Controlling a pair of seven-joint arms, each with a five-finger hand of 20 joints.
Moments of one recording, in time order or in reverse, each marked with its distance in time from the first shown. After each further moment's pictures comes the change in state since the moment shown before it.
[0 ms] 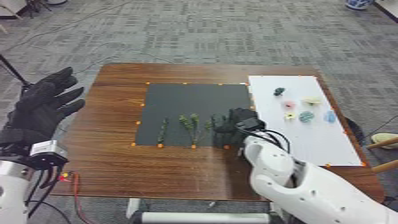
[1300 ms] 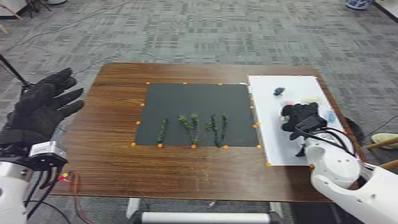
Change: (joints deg) left arm 0.6 0.0 -0.3 -0.1 0.0 0.0 0.0; right arm -6.5 18.8 7.9 5.7 -5.0 10.2 -10.6
